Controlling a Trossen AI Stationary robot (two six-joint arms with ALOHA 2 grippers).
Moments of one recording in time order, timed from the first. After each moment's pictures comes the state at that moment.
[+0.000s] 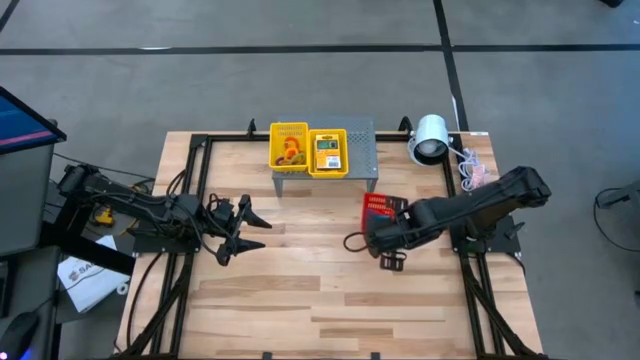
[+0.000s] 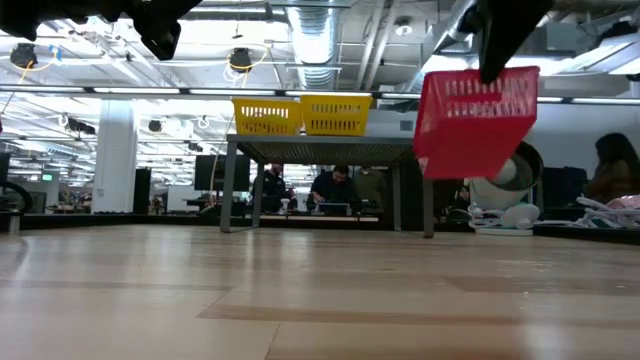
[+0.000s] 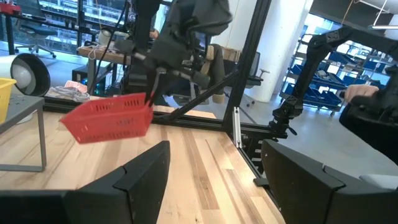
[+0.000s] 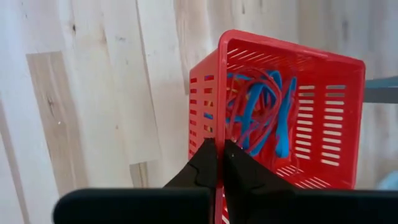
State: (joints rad) left arm -0.27 0.72 0.34 0.42 -0.07 -0.22; right arm 0.34 1.56 1.41 -1.25 0.29 0.41
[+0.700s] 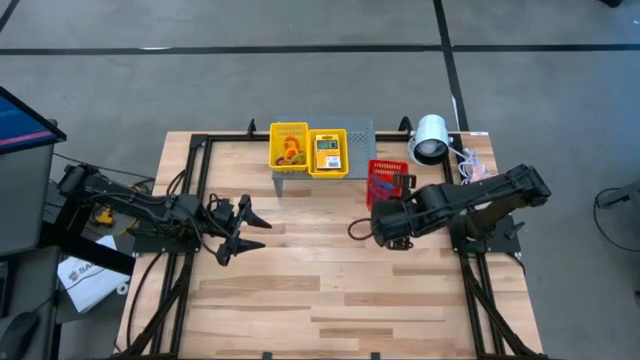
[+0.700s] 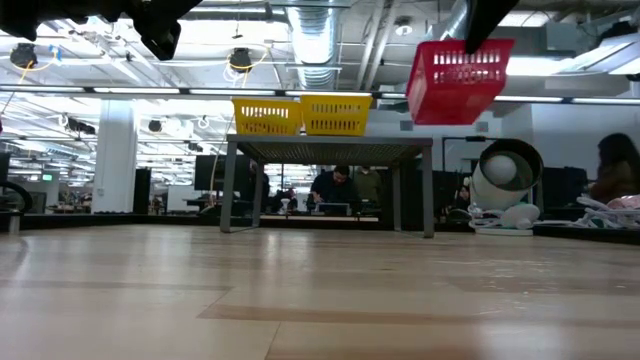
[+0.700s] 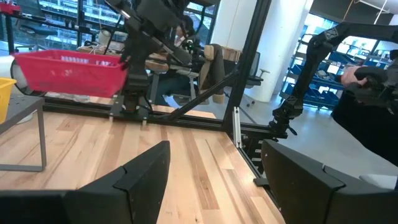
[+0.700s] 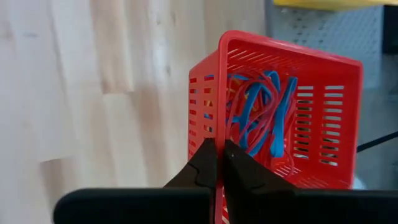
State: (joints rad) left arm -0.27 0.72 0.34 0.42 -0.07 -0.22; right arm 0.30 1.56 1.60 -1.50 0.53 0.31
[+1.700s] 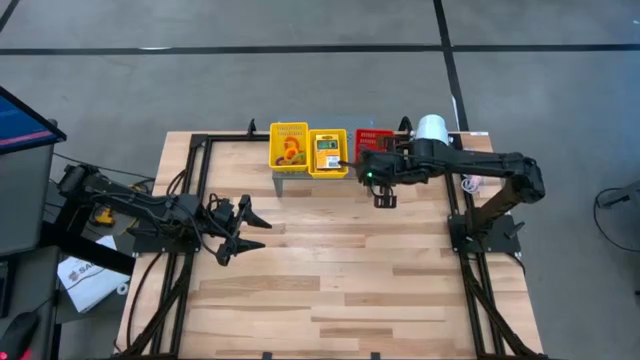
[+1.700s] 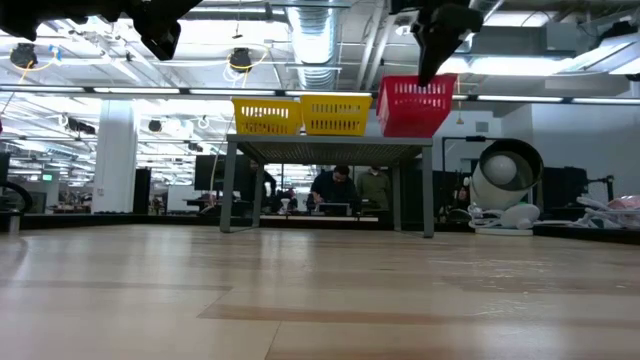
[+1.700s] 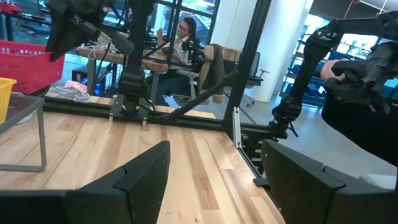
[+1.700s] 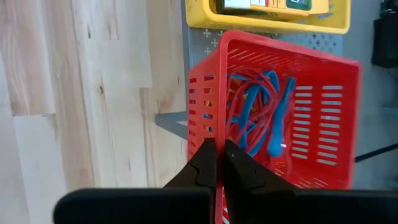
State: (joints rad) left arm -0.27 0.72 0.34 0.42 -0.07 -0.22; right arm -0.08 1.56 1.60 -1.28 0.45 -0.17
